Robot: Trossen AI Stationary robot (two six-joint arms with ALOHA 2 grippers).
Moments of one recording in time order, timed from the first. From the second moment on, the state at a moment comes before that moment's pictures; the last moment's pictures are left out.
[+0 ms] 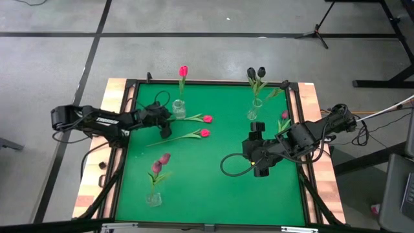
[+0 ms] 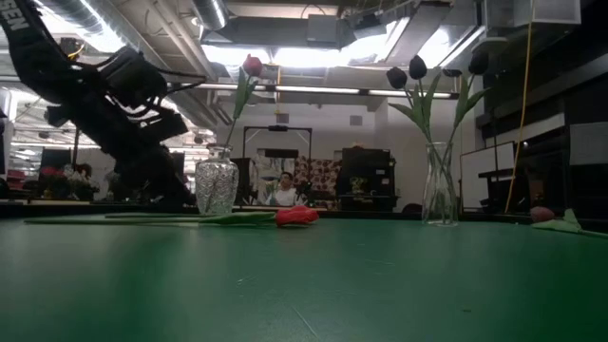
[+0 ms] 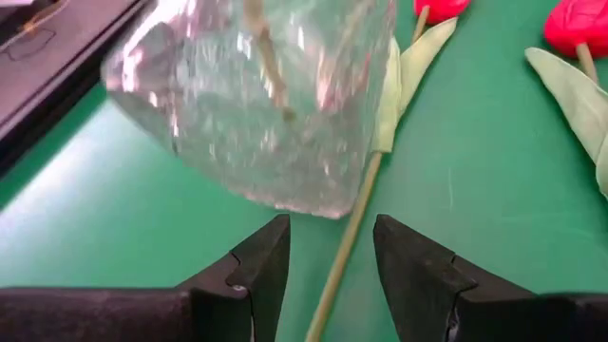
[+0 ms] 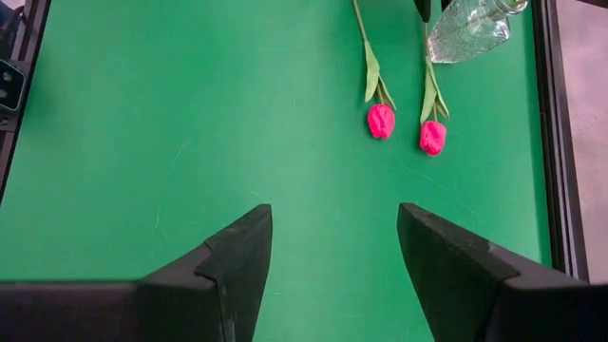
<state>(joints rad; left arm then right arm) 0.42 1.20 0.19 0.33 -0.17 0.10 0.48 1.57 1.80 -1.33 0.38 0.25</state>
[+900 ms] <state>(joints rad) 0.48 1.40 0.22 0.41 -0.05 0.18 0.48 1.57 1.80 -1.33 0.40 0.26</state>
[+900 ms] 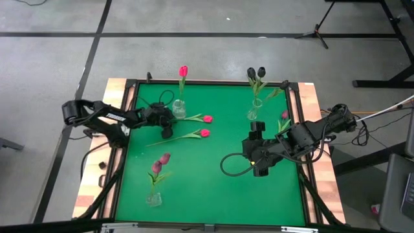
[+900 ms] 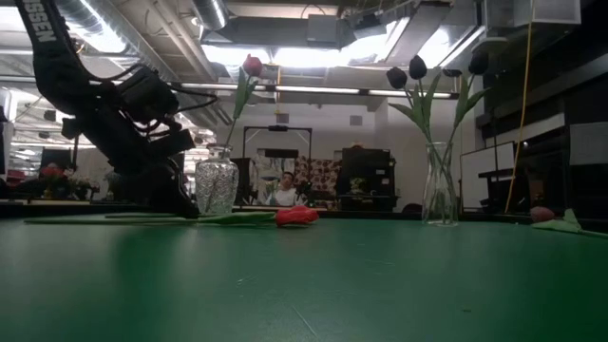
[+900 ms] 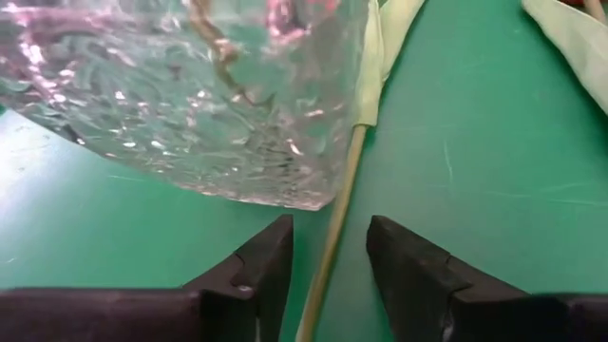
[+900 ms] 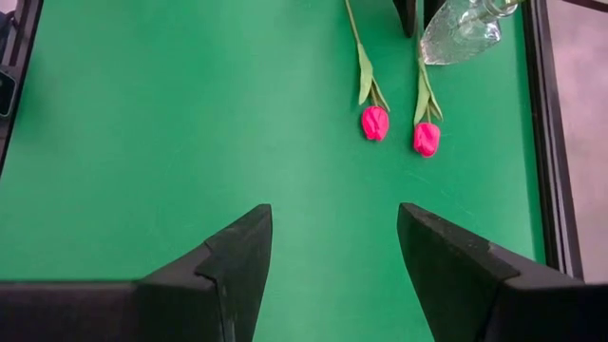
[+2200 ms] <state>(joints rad) 0.12 1.38 0.33 0.69 -0.26 -0.13 0.48 1.57 1.80 -1.33 0.40 0.26</state>
